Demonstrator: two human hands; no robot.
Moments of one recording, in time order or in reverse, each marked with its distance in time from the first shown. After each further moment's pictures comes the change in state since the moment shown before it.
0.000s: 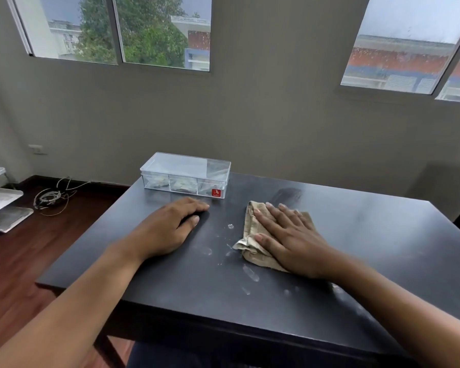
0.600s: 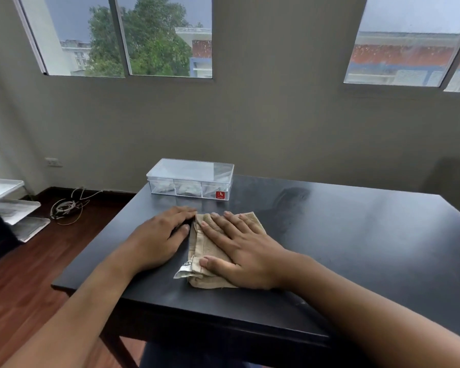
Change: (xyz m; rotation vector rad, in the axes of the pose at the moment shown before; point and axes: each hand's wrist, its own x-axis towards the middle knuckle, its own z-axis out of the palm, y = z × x) left_hand -0.028 -0.003 -0.009 0.101 0.008 -0.101; right_hand 0.012 -0.084 0.007 0.008 -0.005 -0.314
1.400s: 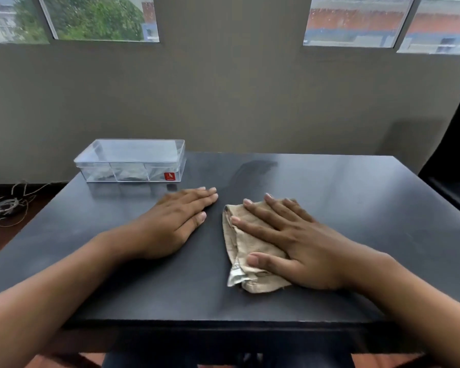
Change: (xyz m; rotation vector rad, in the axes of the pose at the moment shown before) left_hand 0.056 0.074 0.047 0.095 -0.245 0.320; right_hand -0.122 0.082 -0.015 -0.004 -0.005 0.141
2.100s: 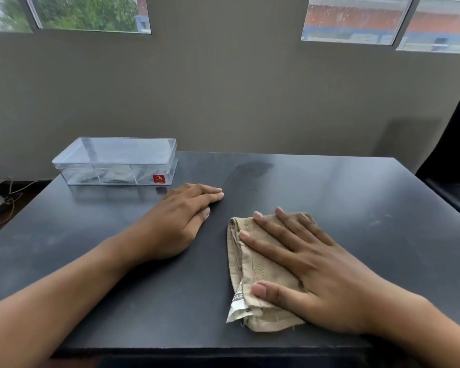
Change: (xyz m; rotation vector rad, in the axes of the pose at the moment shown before) left_hand 0.033 0.009 0.012 -0.065 0.136 0.032; right_hand -0.023 -0.002 0.003 0.013 -0.012 0.134
